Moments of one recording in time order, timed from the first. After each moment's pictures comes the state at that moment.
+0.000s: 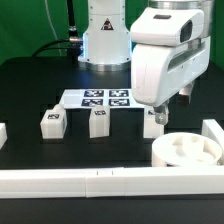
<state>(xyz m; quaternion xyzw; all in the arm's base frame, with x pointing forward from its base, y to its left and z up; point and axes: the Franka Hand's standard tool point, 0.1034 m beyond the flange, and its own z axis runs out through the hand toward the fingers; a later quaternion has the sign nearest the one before) 0.567 0.074 0.063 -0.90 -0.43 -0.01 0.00</state>
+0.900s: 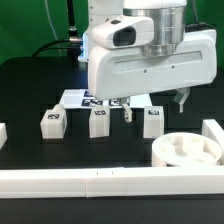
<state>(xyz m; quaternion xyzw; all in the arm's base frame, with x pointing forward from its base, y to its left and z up) 0.555 0.046 0.053 -0.99 -0.10 -0.02 0.02</state>
